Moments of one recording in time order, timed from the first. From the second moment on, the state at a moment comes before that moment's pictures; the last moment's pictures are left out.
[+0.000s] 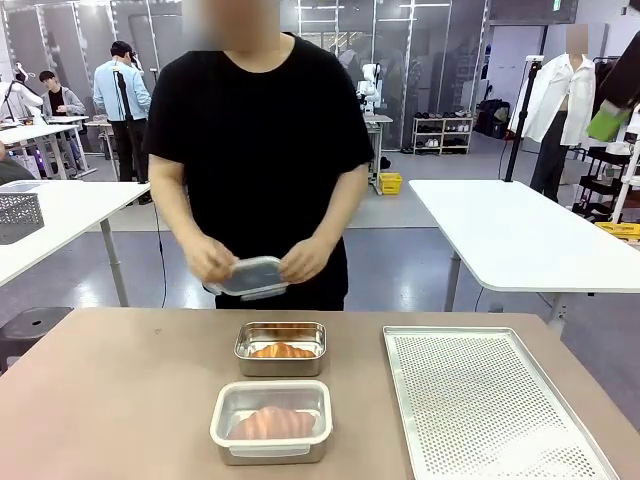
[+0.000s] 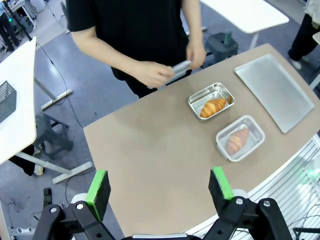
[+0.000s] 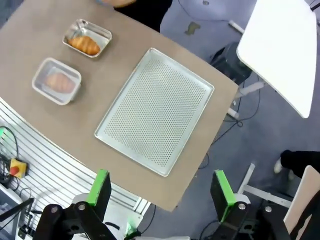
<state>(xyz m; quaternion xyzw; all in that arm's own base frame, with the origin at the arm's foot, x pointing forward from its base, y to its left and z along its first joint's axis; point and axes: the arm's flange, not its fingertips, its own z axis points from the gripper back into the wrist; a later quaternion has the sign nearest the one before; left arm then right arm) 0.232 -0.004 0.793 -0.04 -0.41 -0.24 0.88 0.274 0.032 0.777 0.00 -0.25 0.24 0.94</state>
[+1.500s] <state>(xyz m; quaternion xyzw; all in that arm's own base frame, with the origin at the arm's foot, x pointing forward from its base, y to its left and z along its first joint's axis) 0.232 -0.004 0.793 -0.04 -0.41 -0.24 0.88 0.270 0.032 0.780 0.01 -0.26 0.24 0.94</state>
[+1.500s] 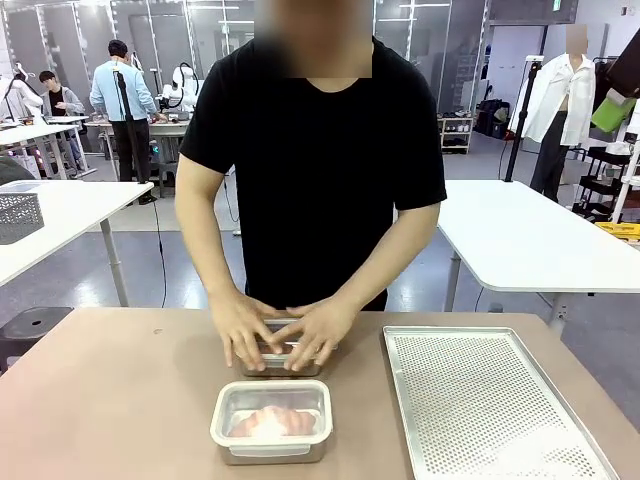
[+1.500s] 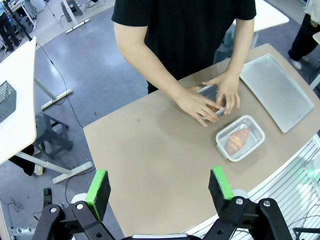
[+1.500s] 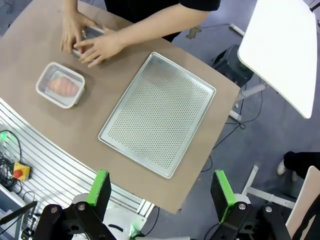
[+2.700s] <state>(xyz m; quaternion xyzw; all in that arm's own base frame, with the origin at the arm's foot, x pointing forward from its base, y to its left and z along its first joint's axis) 0.232 -0.004 0.793 -0.04 -0.41 -0.24 0.88 0.270 0.032 0.780 0.01 -0.26 0.24 0.94</state>
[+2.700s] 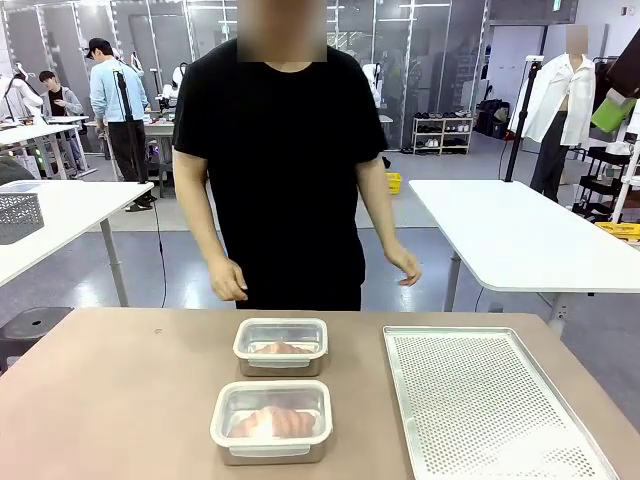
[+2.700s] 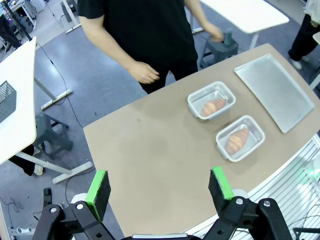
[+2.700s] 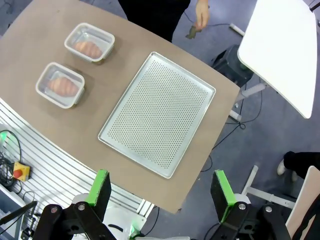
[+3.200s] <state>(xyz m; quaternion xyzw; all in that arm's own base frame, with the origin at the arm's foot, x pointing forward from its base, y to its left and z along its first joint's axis) 0.232 -0.004 0.793 -0.04 -0.41 -0.24 0.88 0.270 0.032 0.780 0.01 -0.26 0.24 0.94</state>
